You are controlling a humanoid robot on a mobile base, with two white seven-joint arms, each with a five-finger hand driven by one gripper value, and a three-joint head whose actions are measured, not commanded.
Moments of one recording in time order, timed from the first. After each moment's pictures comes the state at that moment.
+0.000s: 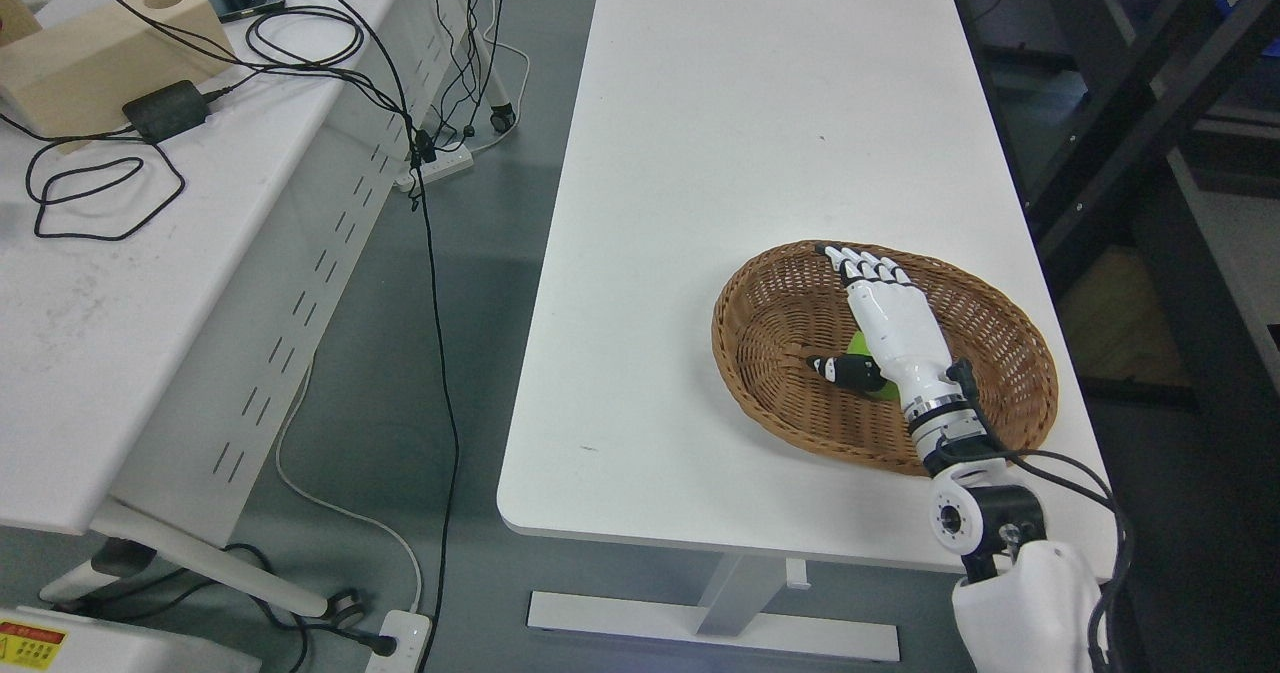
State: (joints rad) left arm -0.04 0.00 0.09 -0.04 -0.07 0.00 -0.19; right arm -0.16 -0.16 0.14 -1.51 1.05 -0.14 0.11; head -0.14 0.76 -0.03
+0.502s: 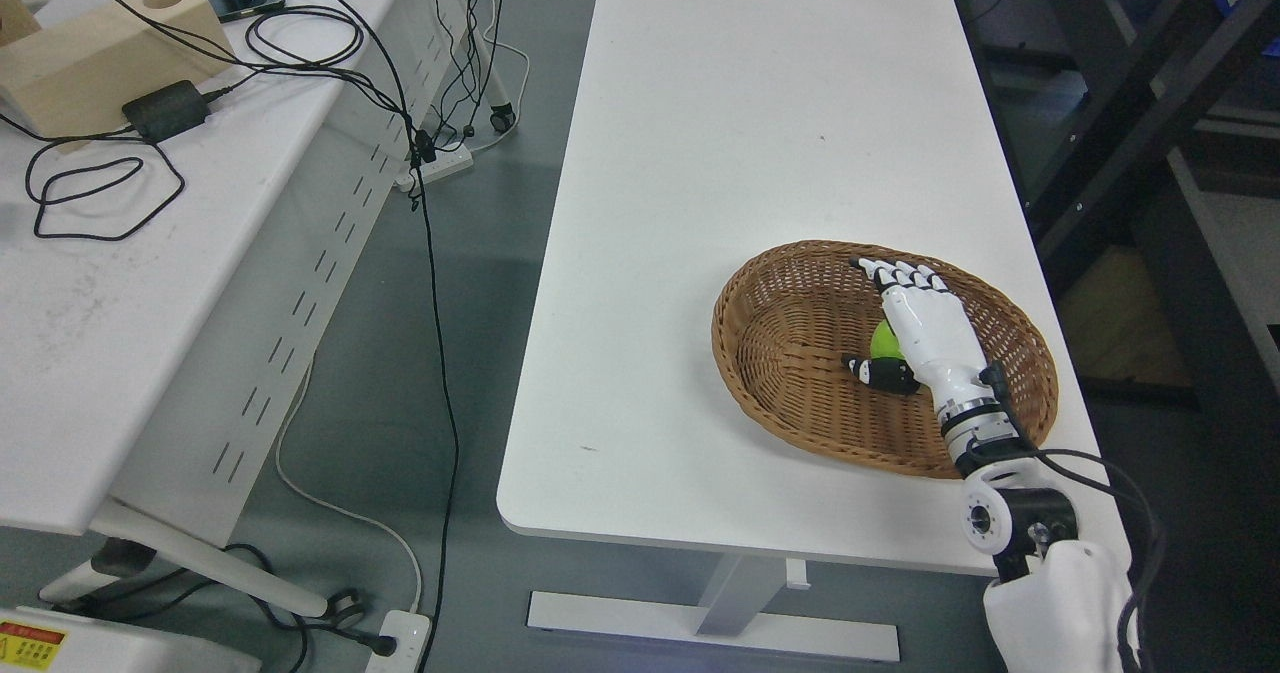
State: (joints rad) left arm -0.04 0.00 0.09 -0.04 -0.07 0.00 -0.19; right arm -0.16 -0.21 0.11 -1.47 1.06 -0.14 0.11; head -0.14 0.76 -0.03
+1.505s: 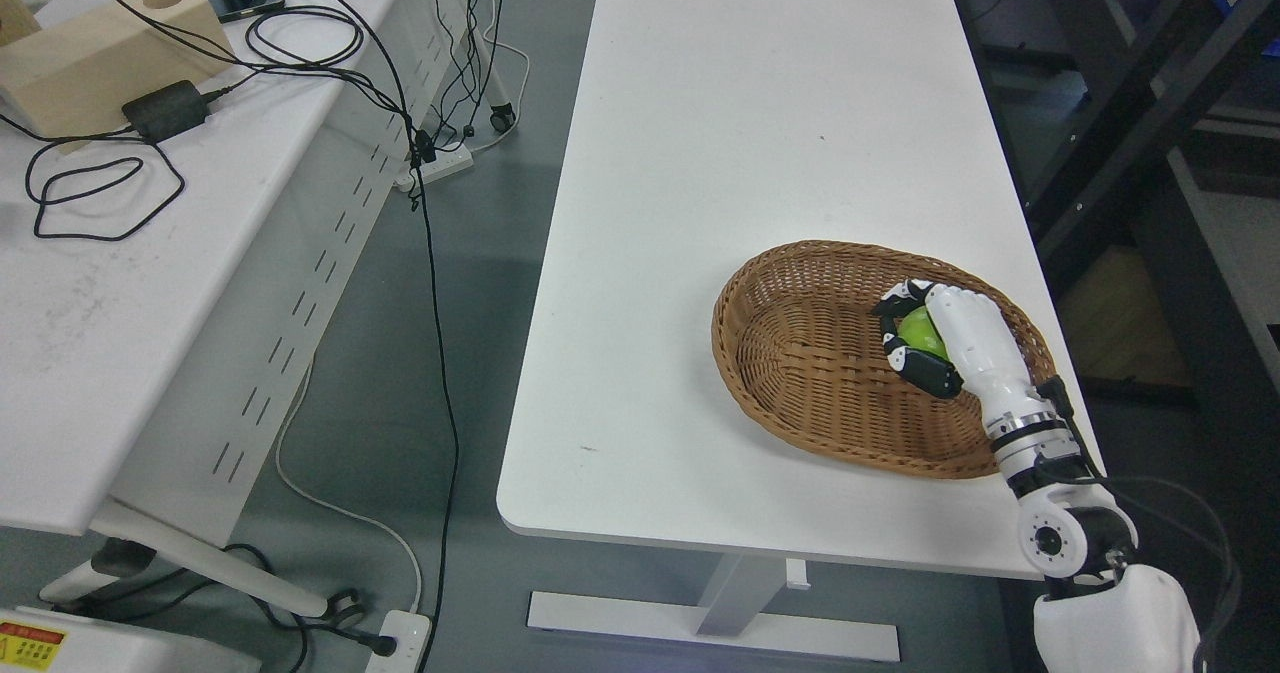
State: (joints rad) left arm -0.04 0.00 0.09 -0.04 -0.07 -0.01 -0.19; right arm -0.11 -0.24 -0.02 -1.50 0.78 -0.32 0.11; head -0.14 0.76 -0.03
